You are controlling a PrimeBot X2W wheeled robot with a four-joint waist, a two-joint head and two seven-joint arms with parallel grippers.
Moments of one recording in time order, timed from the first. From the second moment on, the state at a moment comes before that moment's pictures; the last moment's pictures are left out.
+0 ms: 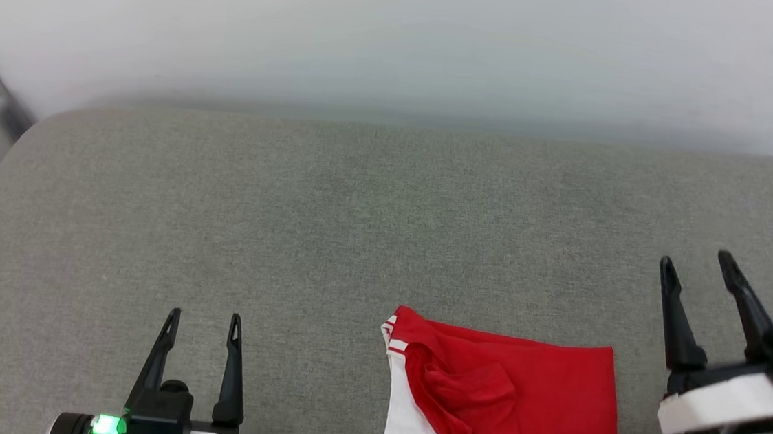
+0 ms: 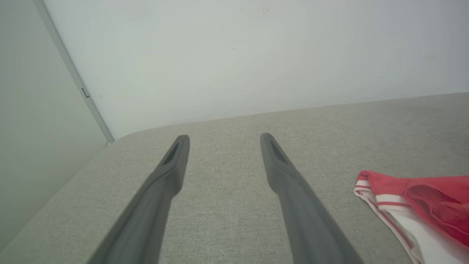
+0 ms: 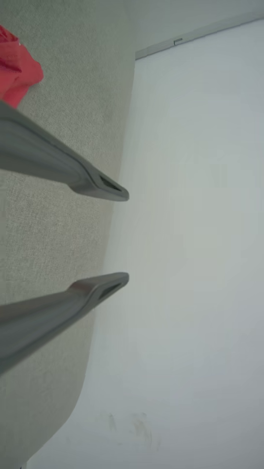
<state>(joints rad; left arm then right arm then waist) 0.09 0.12 -0.14 0.02 -0.02 0.16 -0.26 -0.16 -0.25 0.05 0.16 0.18 0.13 -0.25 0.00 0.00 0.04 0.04</state>
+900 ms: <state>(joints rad) 0.16 0.11 -0.12 -0.02 -0.02 0.13 -0.26 0.19 -0.05 -0.08 -0.03 0.19 0.13 -0.26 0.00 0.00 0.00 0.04</state>
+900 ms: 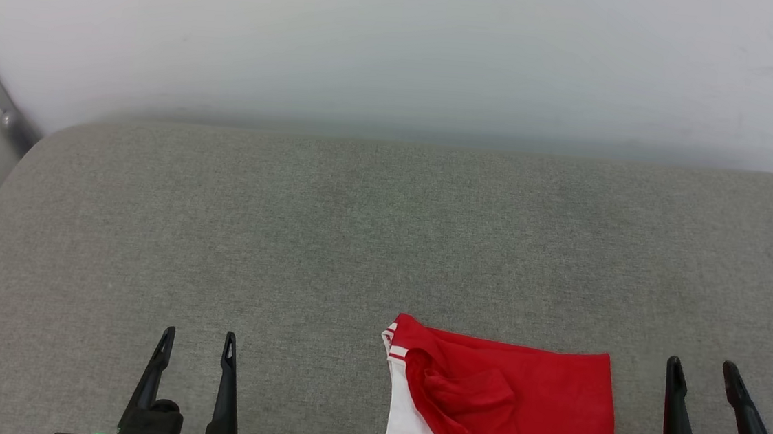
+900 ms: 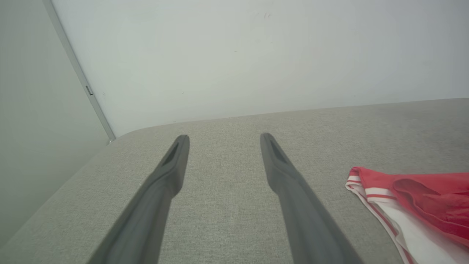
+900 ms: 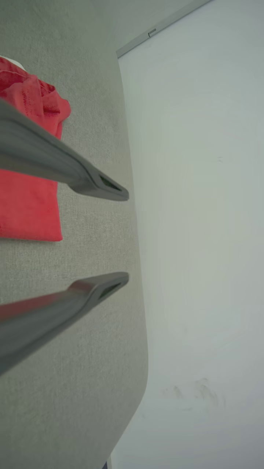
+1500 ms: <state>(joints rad) 0.14 0.09 -0.12 -0.02 -0.02 0.12 -0.26 -0.20 -0.34 -0.01 -0.13 0.27 0.13 0.14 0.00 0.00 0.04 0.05</state>
